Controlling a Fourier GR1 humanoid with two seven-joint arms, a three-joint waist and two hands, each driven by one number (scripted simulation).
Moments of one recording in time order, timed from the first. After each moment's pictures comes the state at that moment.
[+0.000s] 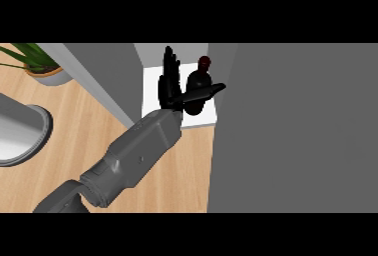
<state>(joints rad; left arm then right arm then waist) -1.06 0.00 -0.82 -0.36 1.53 0.53 -0.81 -0.12 -0.04 0.07 -2.27 -0.23 0.23 0.41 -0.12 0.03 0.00</state>
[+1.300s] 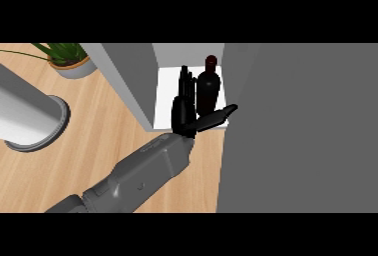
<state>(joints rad) -0.92 0.00 -0.96 -0.61 1.57 0.53 -0.94 -0.13 -0.05 0.06 -2.31 -0.22 0.18 0.49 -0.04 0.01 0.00</state>
